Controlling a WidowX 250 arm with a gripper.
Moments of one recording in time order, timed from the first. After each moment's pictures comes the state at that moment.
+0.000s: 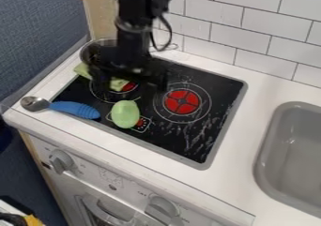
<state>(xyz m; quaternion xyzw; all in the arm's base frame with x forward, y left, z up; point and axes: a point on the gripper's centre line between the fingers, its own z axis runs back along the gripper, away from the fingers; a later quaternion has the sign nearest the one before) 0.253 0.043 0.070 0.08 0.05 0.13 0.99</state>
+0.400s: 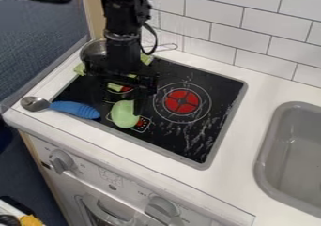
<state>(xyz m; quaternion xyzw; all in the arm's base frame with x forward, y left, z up) 0.262 0.063 0.051 0.04 0.03 0.12 0.99</state>
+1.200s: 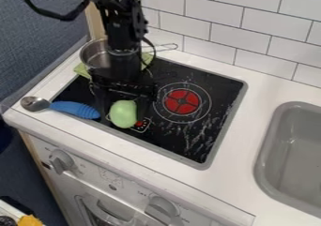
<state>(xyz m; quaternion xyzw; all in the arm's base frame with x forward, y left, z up) 0.277 0.069 0.021 0.02 0.02 0.12 0.99</state>
